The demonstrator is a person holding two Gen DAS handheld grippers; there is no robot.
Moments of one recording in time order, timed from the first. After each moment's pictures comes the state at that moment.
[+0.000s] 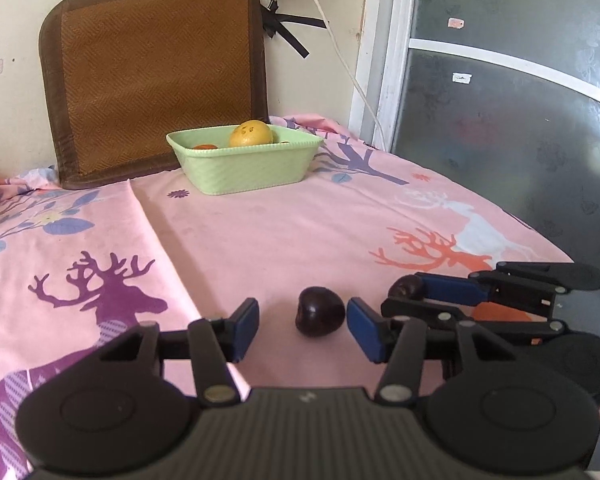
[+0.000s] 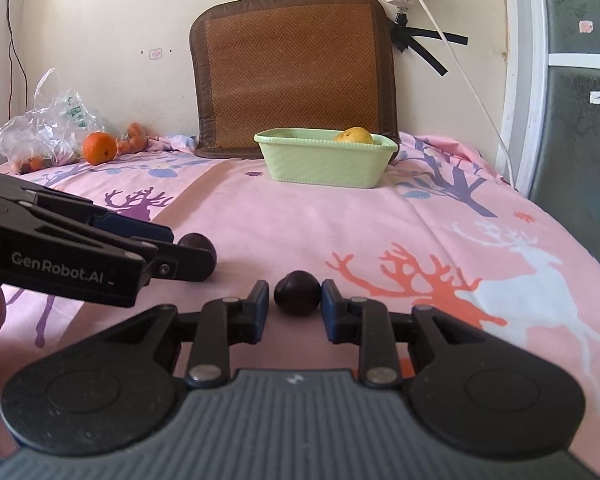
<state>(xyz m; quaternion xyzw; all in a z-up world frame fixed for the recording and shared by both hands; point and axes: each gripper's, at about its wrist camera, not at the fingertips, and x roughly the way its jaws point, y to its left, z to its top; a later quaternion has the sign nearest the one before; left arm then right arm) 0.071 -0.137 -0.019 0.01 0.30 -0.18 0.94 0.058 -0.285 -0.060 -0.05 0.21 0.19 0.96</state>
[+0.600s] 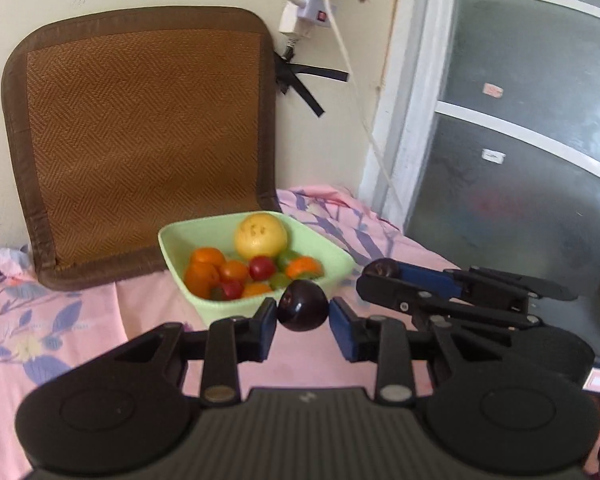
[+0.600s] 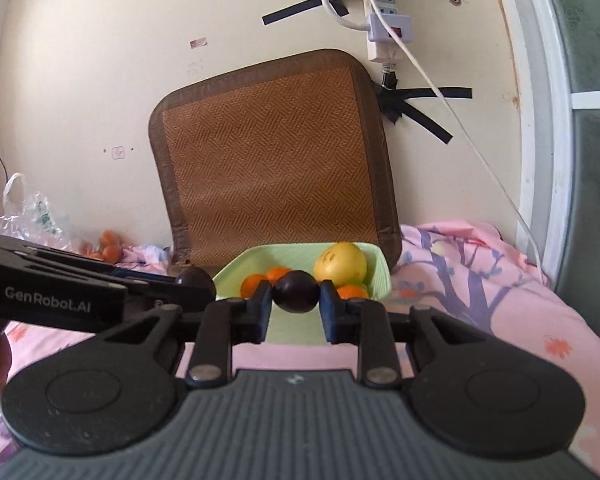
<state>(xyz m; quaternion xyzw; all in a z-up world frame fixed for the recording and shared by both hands) 0.207 -0.124 0.046 -0.03 0.26 -0.19 0.95 0.190 -0.286 -0.002 0.02 0.13 0.21 0.97</state>
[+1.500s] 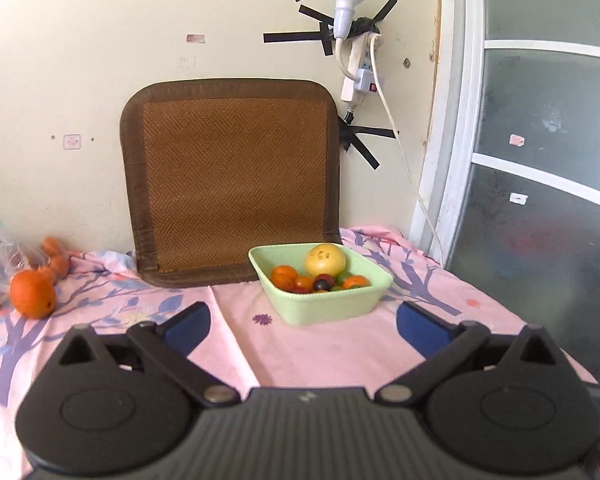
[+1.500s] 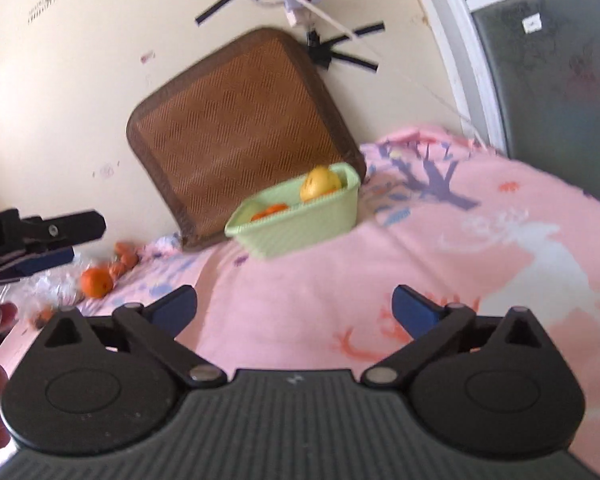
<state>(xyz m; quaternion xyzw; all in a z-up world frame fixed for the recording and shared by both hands) 0.074 -0.087 0.070 -0.04 0.20 -0.09 0.98 0.072 -0.312 -0.010 0.16 0.24 0.15 0.95</state>
